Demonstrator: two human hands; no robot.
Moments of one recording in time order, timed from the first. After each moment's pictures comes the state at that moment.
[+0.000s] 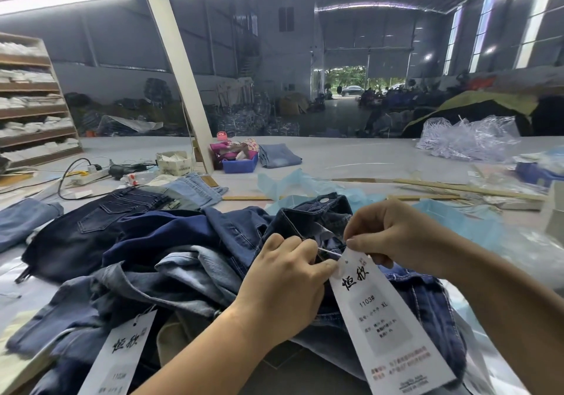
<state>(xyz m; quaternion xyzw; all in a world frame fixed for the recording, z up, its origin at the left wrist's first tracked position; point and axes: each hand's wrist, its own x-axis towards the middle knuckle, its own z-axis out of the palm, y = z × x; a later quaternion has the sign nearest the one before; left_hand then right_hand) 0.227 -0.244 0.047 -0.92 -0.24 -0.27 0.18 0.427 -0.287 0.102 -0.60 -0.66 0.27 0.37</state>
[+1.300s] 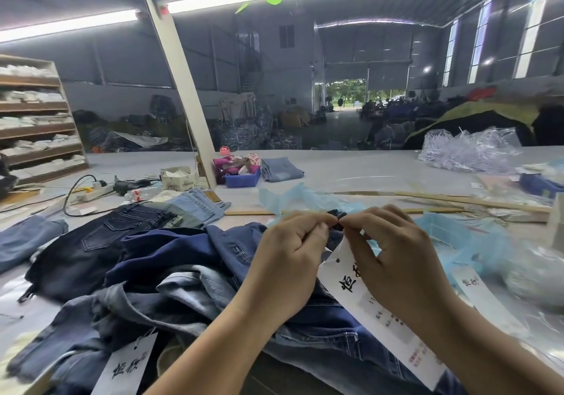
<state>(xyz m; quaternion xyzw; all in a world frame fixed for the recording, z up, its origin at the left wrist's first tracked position) 0.243 -0.242 0.094 -0.78 -0.28 -0.46 -0.31 0.396 -0.293 0.085 -0.52 -0.66 -0.26 0.48</state>
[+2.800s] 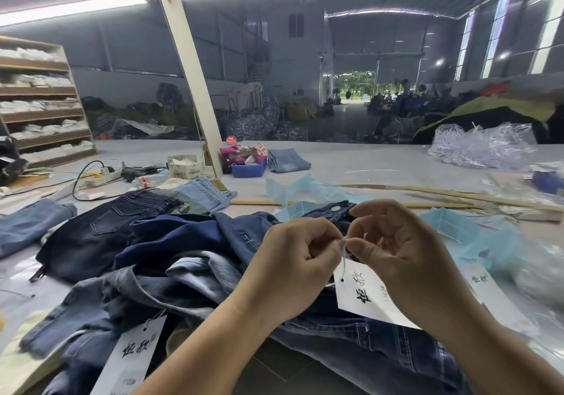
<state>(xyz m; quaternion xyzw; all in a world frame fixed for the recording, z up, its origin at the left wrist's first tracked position) 0.225 -0.247 0.086 -0.83 -0.27 -0.41 -0.26 0.381 -0.309 0.086 -0.54 -0.63 0.11 0.55</state>
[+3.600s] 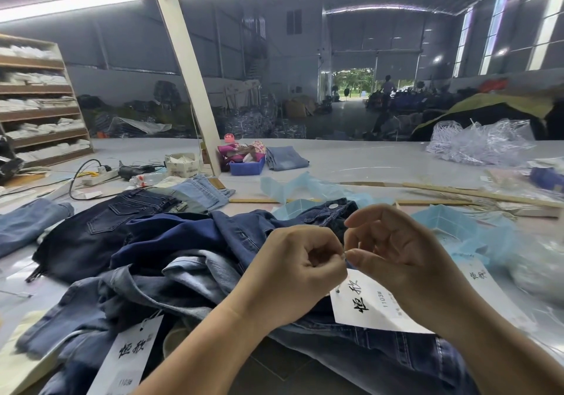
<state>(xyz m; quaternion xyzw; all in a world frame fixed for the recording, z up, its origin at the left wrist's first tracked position) 0.223 -0.251 0.086 -0.85 -0.24 -0.38 -0.27 0.386 -0.311 0.082 -0.44 -0.66 0.23 0.57</state>
